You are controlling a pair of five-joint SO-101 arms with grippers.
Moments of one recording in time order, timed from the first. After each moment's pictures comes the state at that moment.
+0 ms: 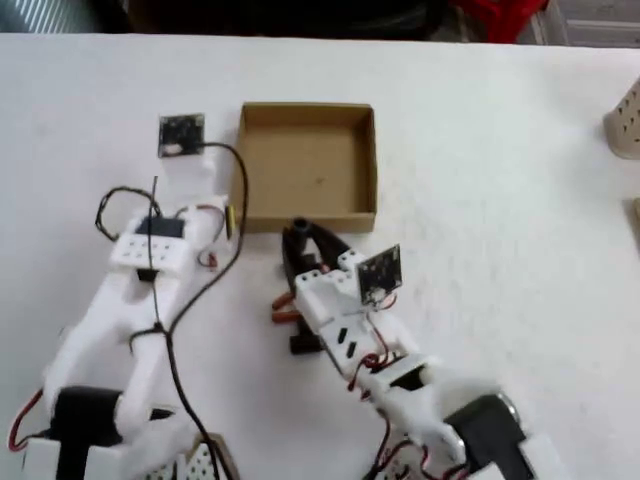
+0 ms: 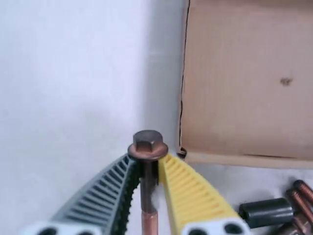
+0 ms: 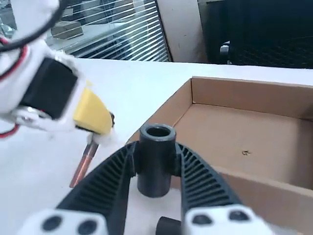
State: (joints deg) left arm -0.7 -13.8 43.3 35.9 10.8; right arm -33.8 -13.3 89.1 -60.9 -8.1
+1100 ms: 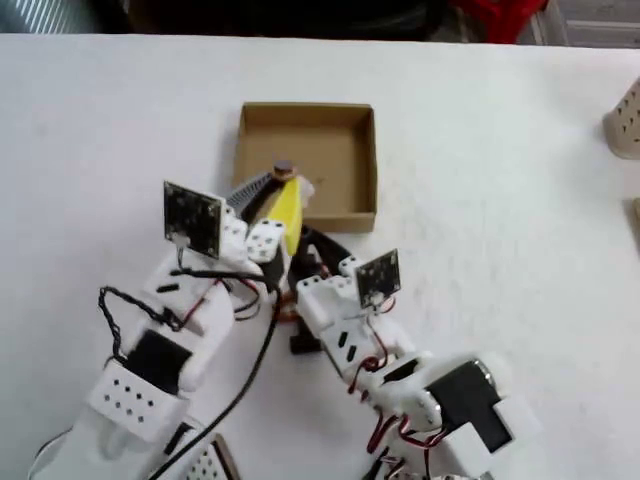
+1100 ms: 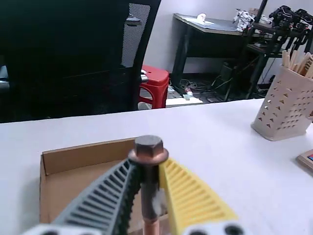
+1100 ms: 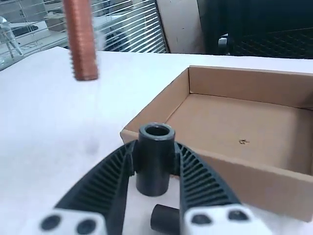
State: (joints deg) left arm 22.5 -65.2 66.4 17.6 10.5; right arm -33.7 -3.3 88.7 -69.5 -8.1
